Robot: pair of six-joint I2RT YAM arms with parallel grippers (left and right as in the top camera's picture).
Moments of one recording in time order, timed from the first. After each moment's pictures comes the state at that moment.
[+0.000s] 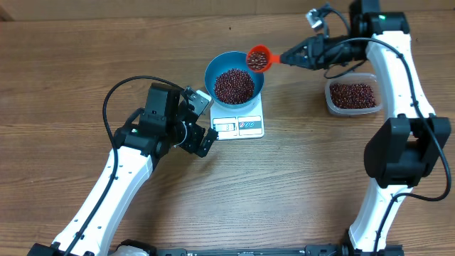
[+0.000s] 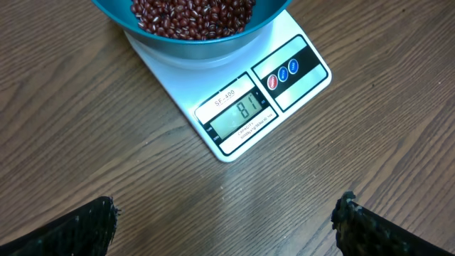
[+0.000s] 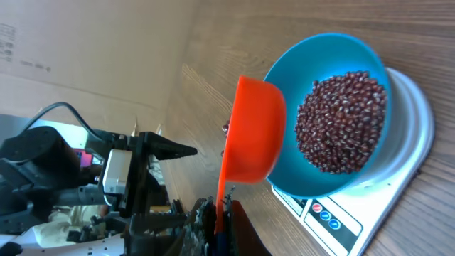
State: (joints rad) left arm -0.29 1.37 0.99 -0.63 0.26 0.21; right arm 0.00 2.15 2.06 -1.28 -1.16 -0.25
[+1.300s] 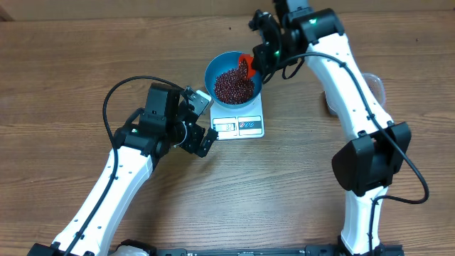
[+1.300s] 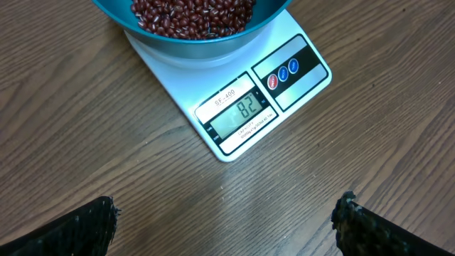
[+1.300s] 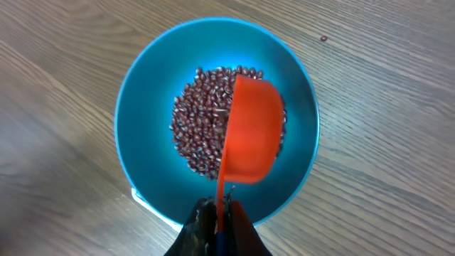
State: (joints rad) left arm -0.29 1.37 0.99 -0.63 0.26 0.21; right arm 0.35 2.15 2.19 -1.20 -0.30 -0.11
